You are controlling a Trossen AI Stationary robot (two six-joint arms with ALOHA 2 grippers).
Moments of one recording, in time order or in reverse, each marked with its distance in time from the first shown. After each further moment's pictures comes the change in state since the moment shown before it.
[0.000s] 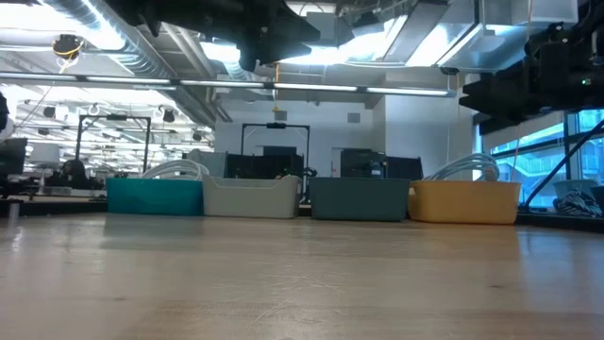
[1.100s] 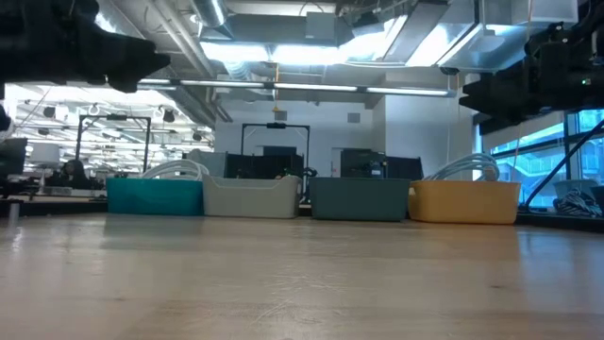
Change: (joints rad) left arm -0.034 -1.252 -0.778 -0.218 0.128 0.151; right arm 0.000 0.000 0.000 0.001 0.000 0.000
